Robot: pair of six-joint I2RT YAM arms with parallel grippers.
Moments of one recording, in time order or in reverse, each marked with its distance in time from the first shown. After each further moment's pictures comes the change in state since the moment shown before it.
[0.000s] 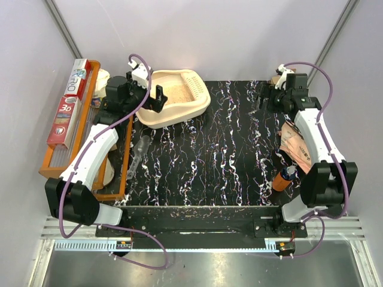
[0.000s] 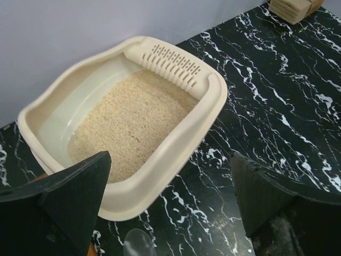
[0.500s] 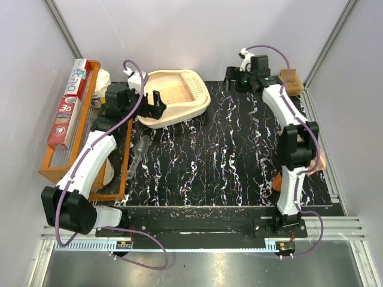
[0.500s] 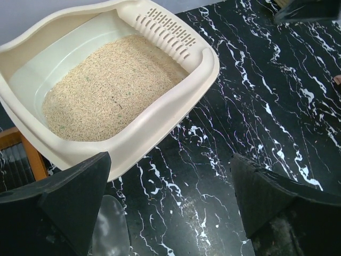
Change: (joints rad) left arm -0.005 -0.079 -0.075 -0.103 -0.040 -0.138; right arm 0.159 0.501 0.488 0.094 -0.158 0.016
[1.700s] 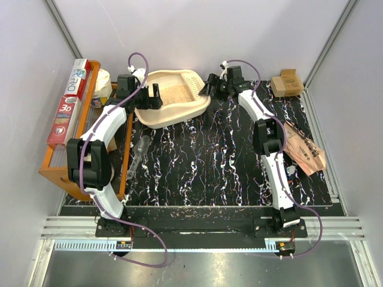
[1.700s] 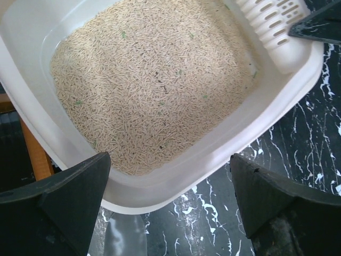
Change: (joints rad) left arm 0.099 0.444 0.224 -0.029 -0.050 -0.089; right arm 0.099 0.632 0.541 0.079 -0.116 0.294
